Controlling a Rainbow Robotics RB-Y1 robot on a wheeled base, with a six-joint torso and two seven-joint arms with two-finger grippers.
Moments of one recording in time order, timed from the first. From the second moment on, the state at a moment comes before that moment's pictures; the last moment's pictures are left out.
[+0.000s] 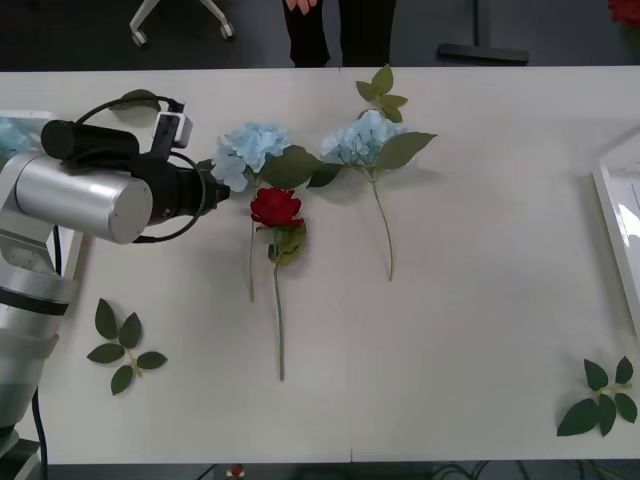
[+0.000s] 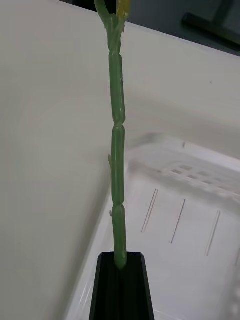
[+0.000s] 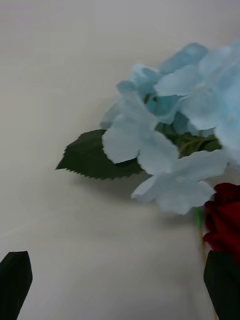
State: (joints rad) right arm -0.40 -1.38 0.13 -1.21 -1.68 0.99 2.22; left arm -0.41 0.39 -0.13 -1.70 0.39 1.13 -1.46
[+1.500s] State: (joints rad) right arm 0.33 -1.39 -0.34 -1.19 -1.63 0.77 2.22; left arm -0.44 0.38 -0.29 -1.55 0.37 0.90 -1.46
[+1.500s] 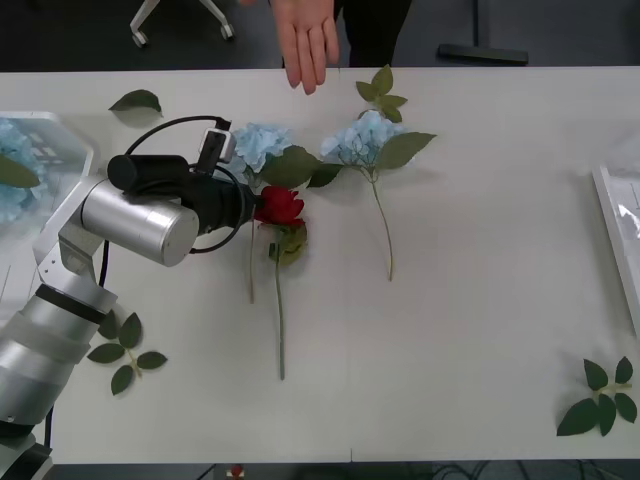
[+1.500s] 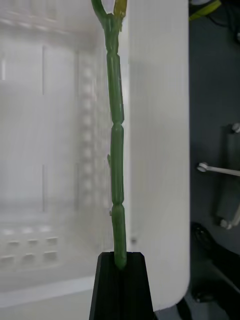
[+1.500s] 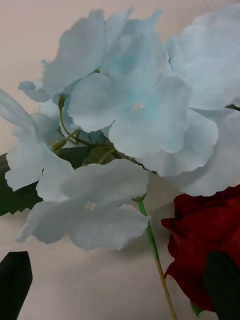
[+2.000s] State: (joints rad) right arm 0.03 -1.18 -0.33 -1.47 -1.81 0.77 2.23; left arm -0.44 0.38 -0.29 -1.55 0.37 0.88 -1.46
